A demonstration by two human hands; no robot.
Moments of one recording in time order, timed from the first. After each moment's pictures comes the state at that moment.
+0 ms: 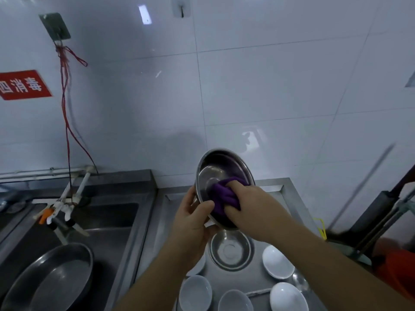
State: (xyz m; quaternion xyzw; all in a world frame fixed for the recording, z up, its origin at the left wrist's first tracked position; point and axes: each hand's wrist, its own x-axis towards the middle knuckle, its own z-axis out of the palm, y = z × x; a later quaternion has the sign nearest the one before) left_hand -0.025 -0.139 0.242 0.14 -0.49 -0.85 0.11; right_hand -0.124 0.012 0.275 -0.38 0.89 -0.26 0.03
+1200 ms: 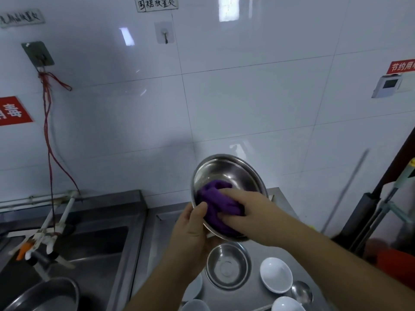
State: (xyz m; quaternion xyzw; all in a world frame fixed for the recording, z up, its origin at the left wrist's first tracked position) left_hand -0.036 -0.131 0.272 0.12 -0.47 -0.87 0.07; right_hand -0.122 0.025 0.319 -0.40 0.81 -0.40 0.12
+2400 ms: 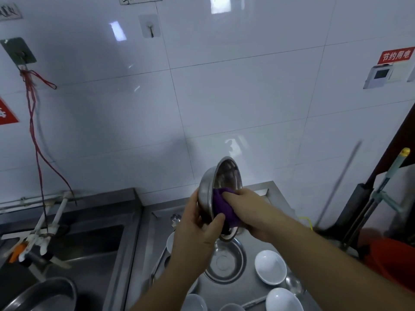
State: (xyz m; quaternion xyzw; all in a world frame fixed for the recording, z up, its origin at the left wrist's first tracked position) left_hand -0.045 -0.113 0.247 0.05 -0.73 -0.66 0.19; right_hand -0.136 0.016 0.297 -0.05 0.74 -0.61 0.29
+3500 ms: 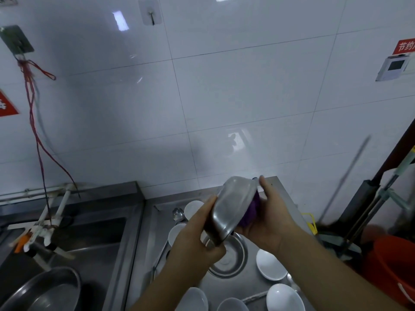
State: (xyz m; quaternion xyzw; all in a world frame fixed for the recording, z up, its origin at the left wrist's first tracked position) left_hand -0.031 -0.131 0.218 0.02 -0.86 -0.49 0.13; right_hand -0.143 0.039 0.258 0.09 0.34 -0.85 0.39
